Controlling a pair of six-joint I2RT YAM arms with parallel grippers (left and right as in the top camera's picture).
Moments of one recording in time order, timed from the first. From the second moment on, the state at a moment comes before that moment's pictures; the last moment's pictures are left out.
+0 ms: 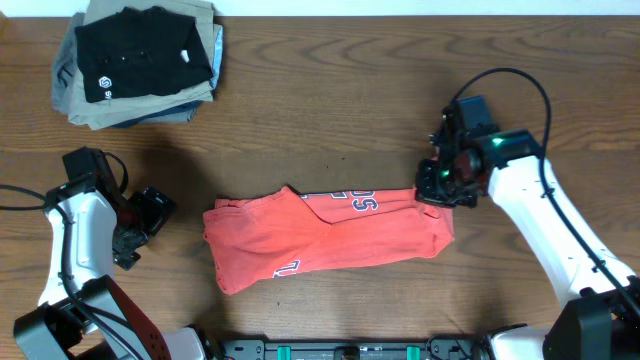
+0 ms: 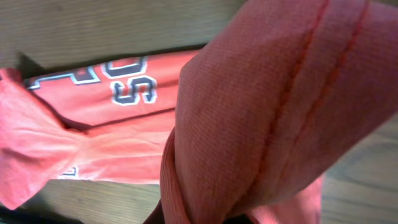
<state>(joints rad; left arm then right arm) 0.47 1.50 0.93 -0.94 0.07 -0.49 0.26 1.54 1.15 -1.01 -0.25 0.43</state>
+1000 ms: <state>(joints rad) 0.47 1.50 0.93 -0.94 0.07 -0.49 0.63 1.54 1.00 -0.69 -0.28 0.71</state>
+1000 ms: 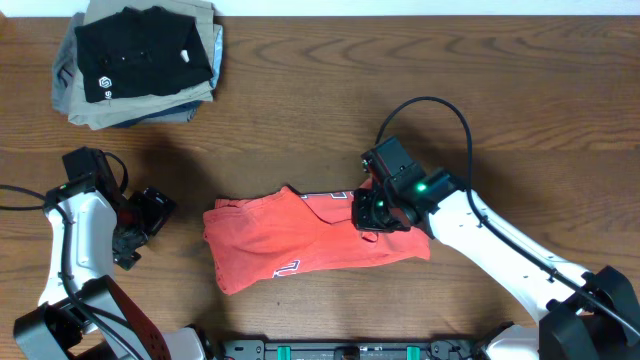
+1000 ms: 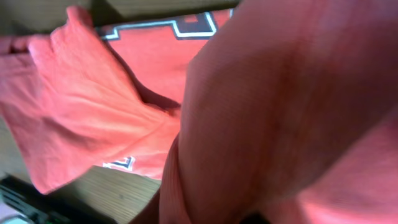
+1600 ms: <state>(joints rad) 0.47 1.50 0.93 -0.94 0.07 -0.49 0.60 1.54 1.00 -0.70 -0.29 0.71</state>
